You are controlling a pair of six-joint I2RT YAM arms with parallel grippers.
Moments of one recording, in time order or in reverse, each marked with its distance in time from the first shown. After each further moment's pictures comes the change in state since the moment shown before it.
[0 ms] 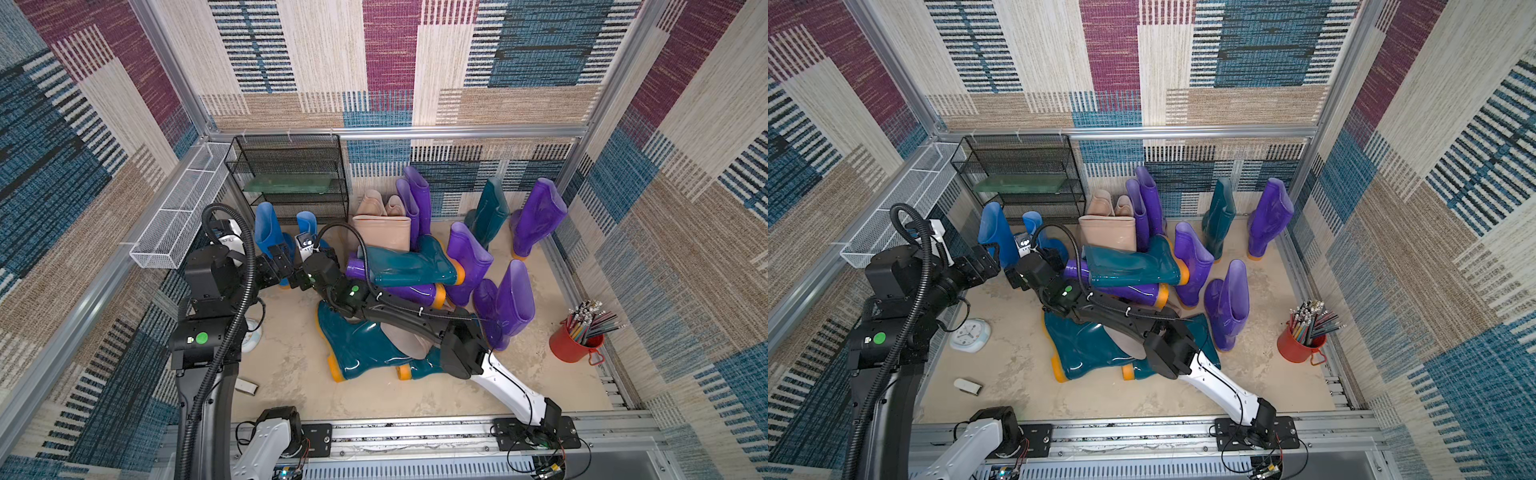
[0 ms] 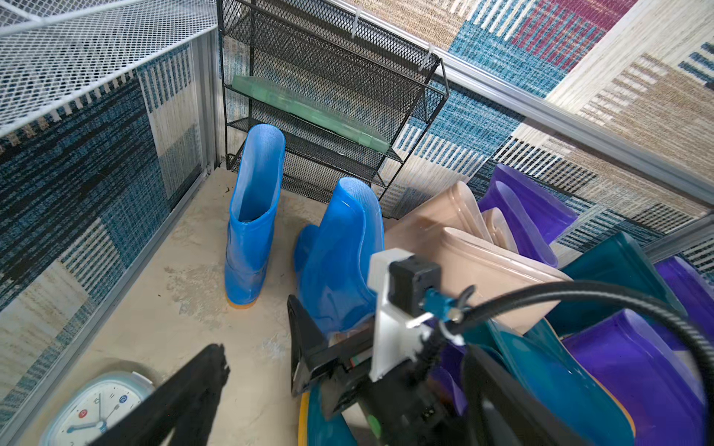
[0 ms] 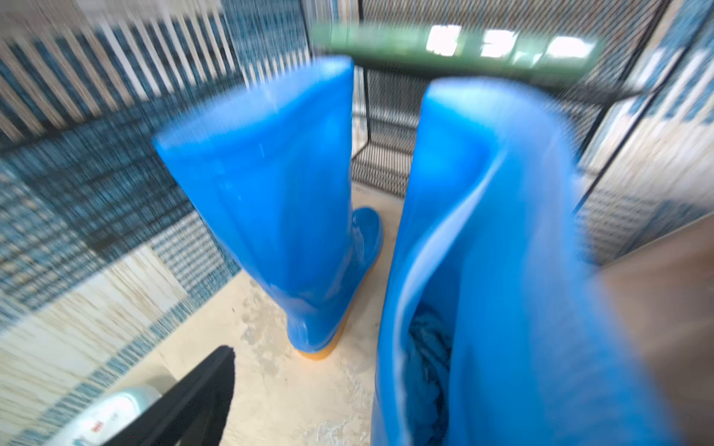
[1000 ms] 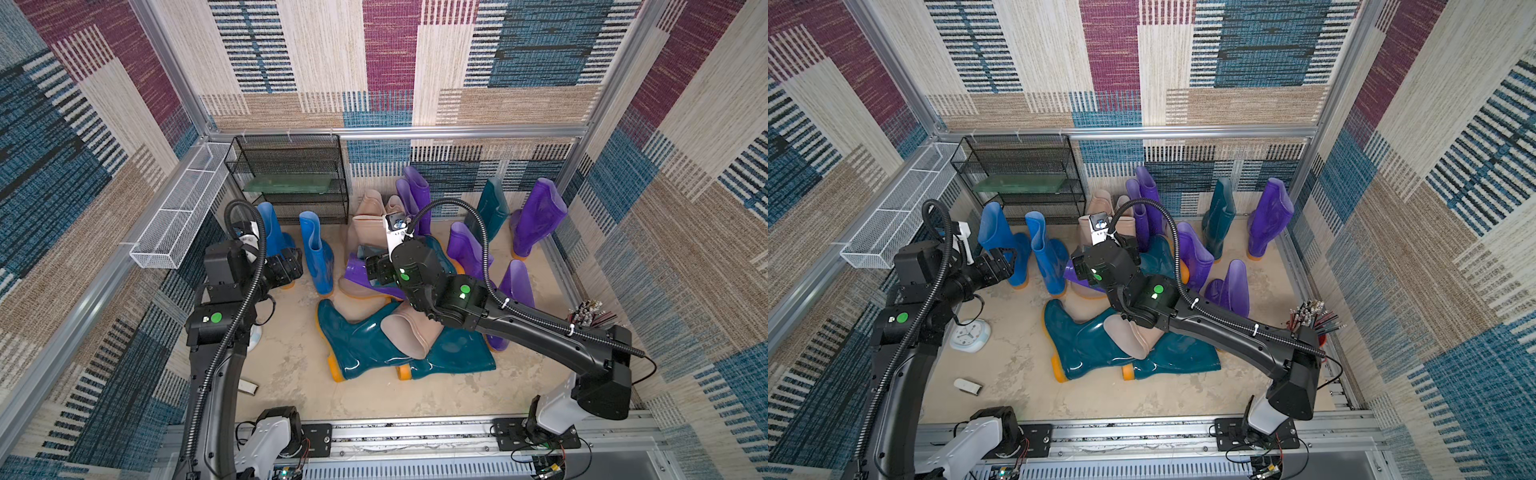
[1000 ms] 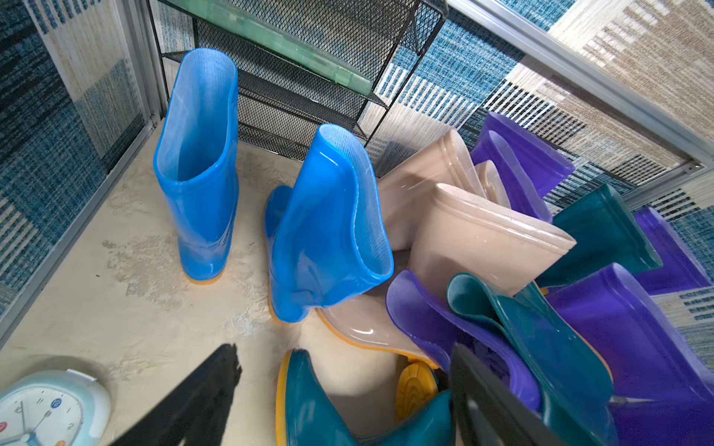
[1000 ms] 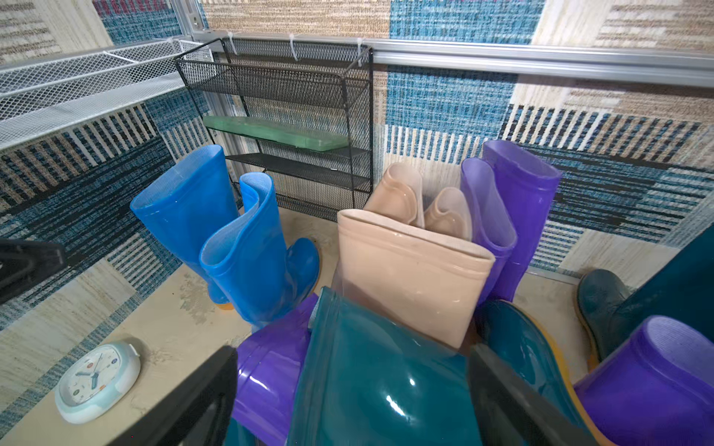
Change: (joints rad) left arm -0.011 0.092 -0.050 0.042 0.128 -0.004; right arm -0.022 -0.914 -0.819 -0.164 0.192 0.042
